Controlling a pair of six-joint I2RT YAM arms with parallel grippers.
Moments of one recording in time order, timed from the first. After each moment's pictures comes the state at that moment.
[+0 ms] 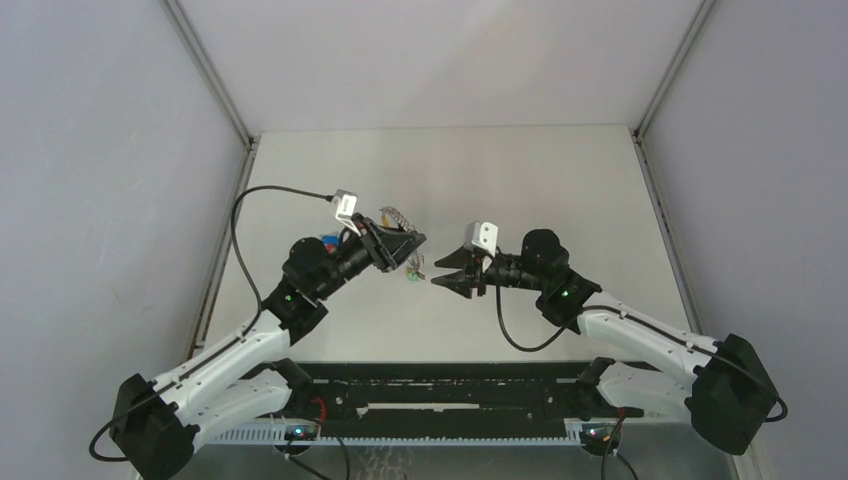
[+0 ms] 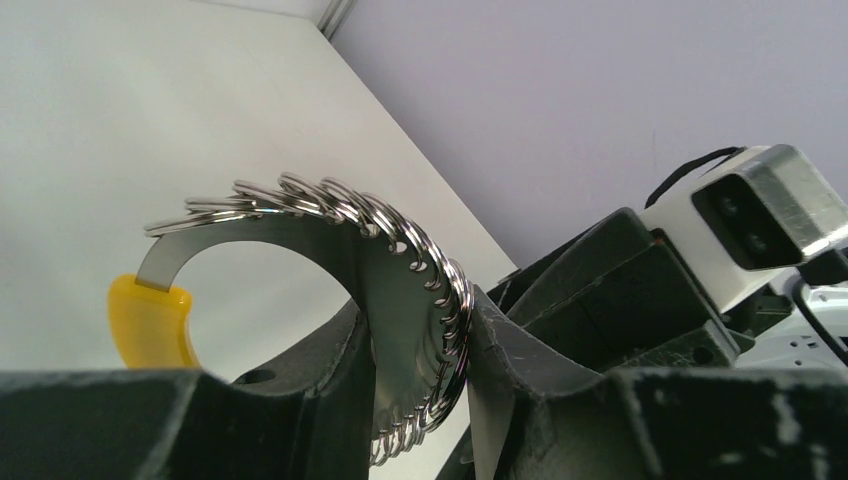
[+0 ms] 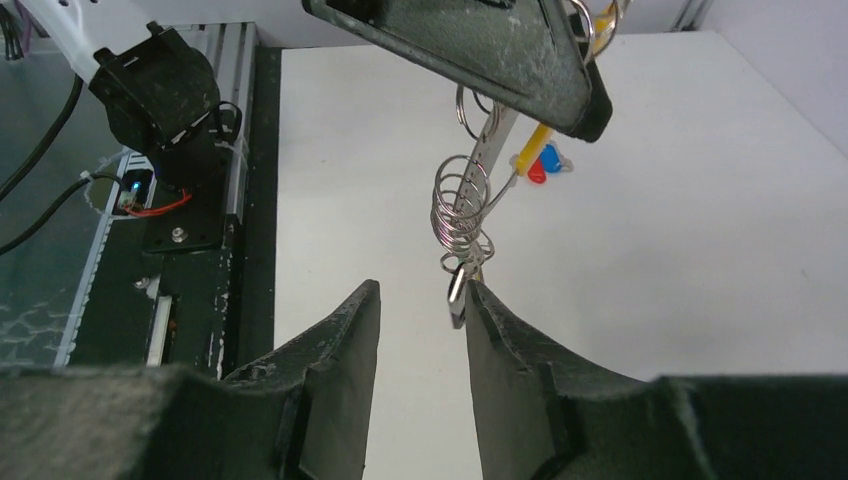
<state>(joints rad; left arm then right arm) -0.66 0.89 0.57 0.39 0.21 -0.68 0.75 1.06 0.62 0.35 -0.64 -0.12</state>
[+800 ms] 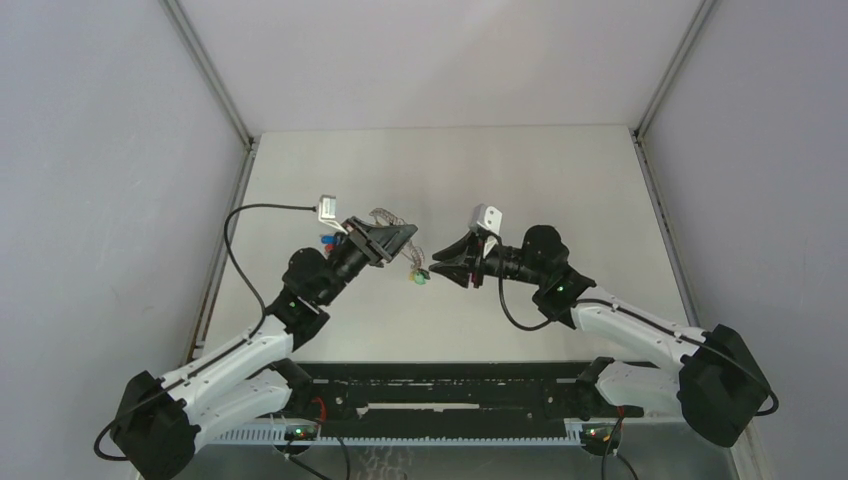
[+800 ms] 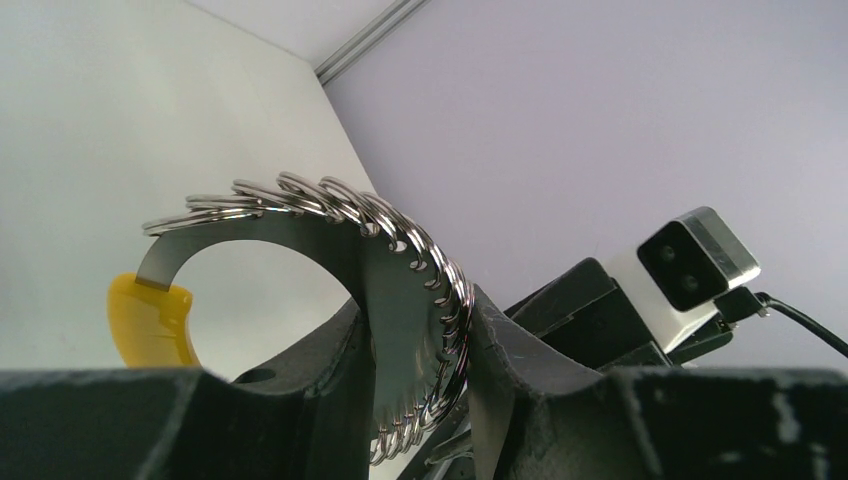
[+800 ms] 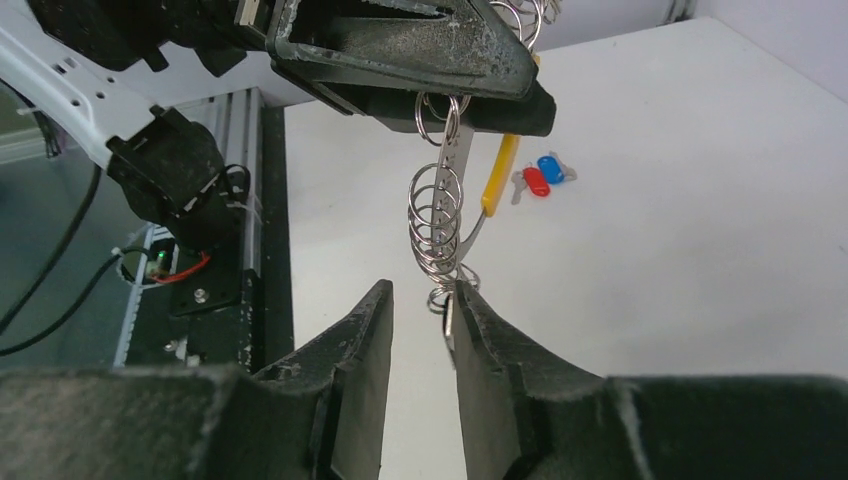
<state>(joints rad) -0.65 0.89 0.47 0.56 0.06 -0.98 0.72 1.13 0.62 0.48 -0.60 0.08</state>
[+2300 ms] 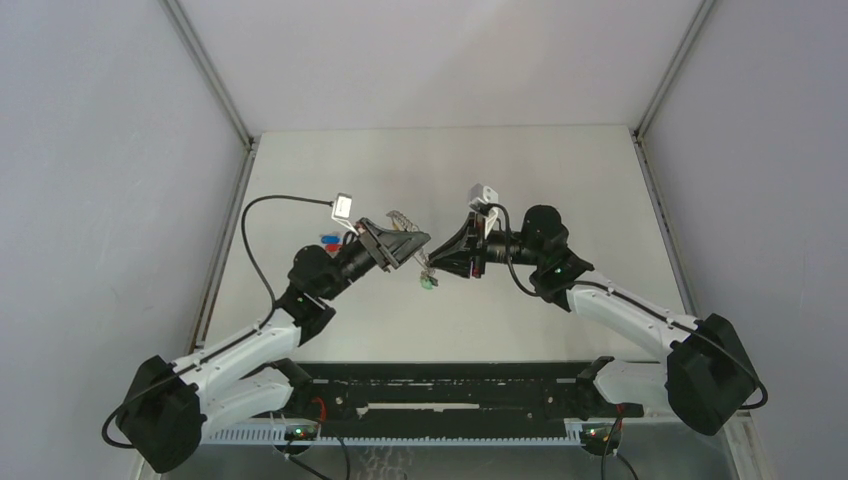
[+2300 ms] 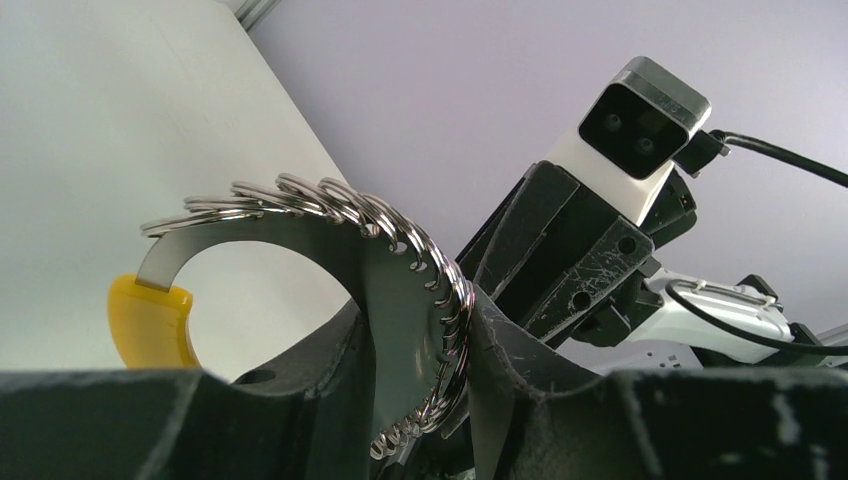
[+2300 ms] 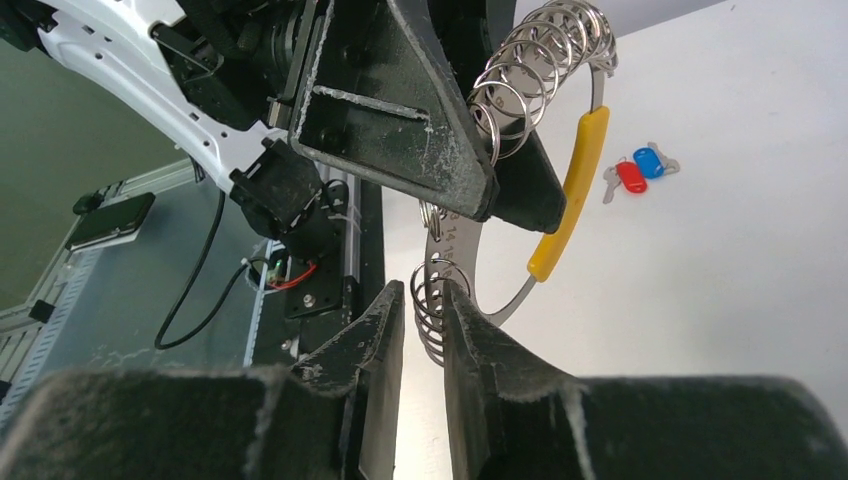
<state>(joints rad) -0.65 0.97 0.47 0.69 0.24 -0.98 0.64 1.21 0.72 0.48 -0.83 0.32</state>
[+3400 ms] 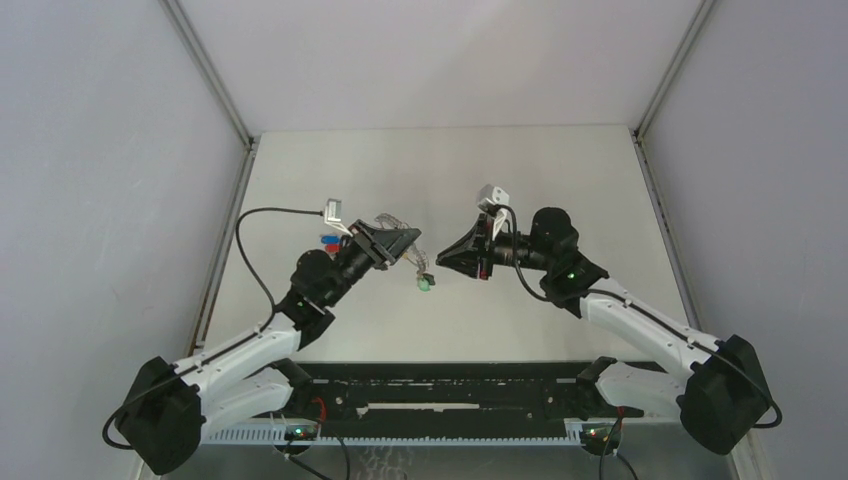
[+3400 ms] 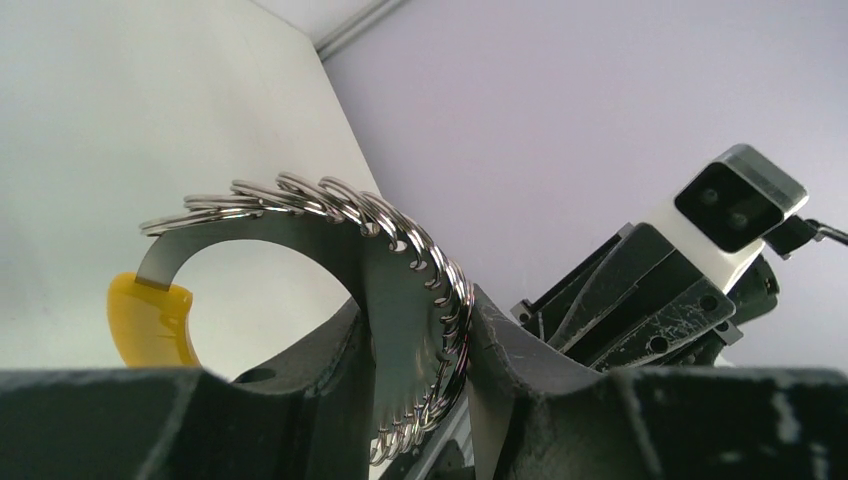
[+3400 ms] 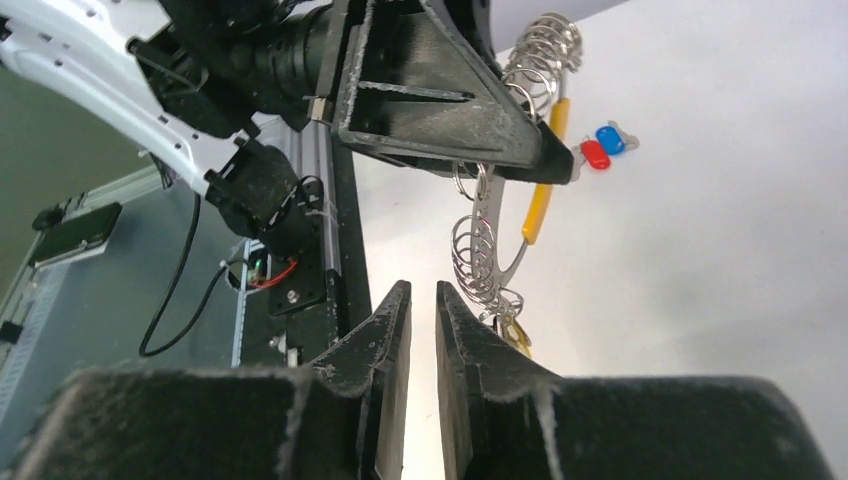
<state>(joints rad) -0.65 0.97 0.44 0.65 0.10 -1.03 0.63 1.10 0.72 0.31 -0.76 0.26</state>
